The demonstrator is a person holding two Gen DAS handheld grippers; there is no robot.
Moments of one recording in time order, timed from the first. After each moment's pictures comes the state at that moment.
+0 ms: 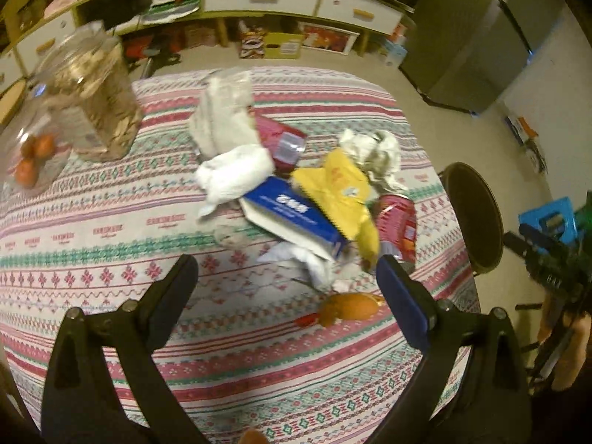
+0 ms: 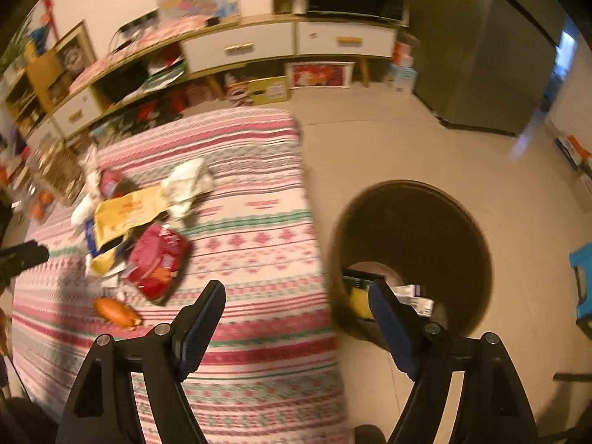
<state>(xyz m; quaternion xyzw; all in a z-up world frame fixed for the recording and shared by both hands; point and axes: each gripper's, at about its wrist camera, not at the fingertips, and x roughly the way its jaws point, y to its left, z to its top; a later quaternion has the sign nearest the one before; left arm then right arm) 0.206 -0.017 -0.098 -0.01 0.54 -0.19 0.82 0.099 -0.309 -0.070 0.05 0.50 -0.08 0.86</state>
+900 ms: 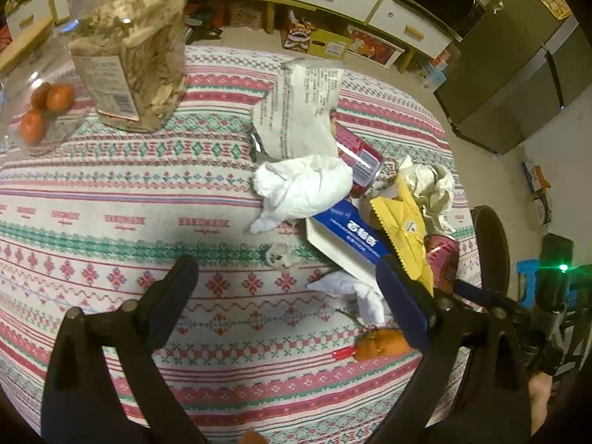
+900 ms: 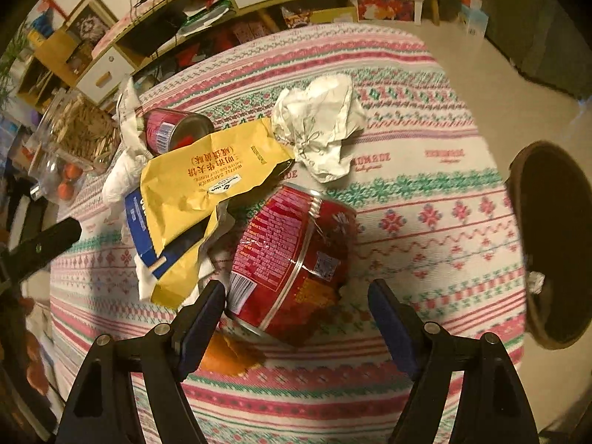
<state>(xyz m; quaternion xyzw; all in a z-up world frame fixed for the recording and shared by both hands) 0.245 0.024 -0.128 -0.08 0.56 -0.15 0.81 0.180 -0.215 -0.149 0.15 0.59 0.01 0.80</state>
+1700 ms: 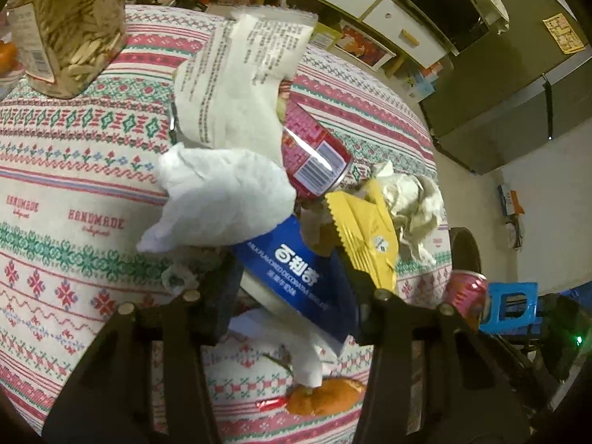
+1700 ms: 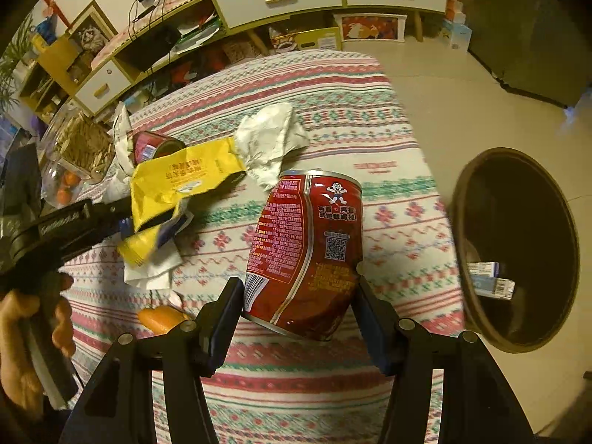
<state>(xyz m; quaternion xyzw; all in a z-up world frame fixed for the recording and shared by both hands) 0.264 -0.025 -0.164 -0.16 0.57 -0.16 0.79 0.143 -0.267 -0.117 0.12 0.56 -0.01 0.82</state>
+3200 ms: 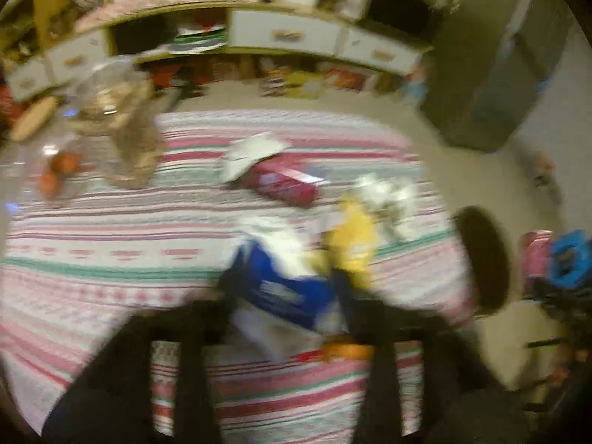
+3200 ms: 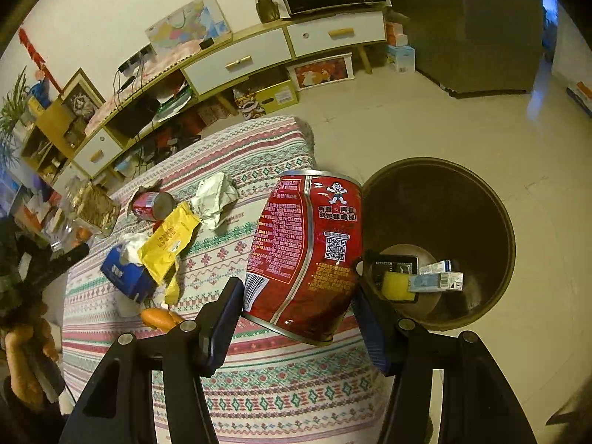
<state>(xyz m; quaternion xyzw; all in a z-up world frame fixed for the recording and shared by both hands) 0.206 -0.020 -0.076 -0.01 0.47 -0.12 0.87 0.063 -0.350 -0.054 0.18 0.48 -0.06 0.86</state>
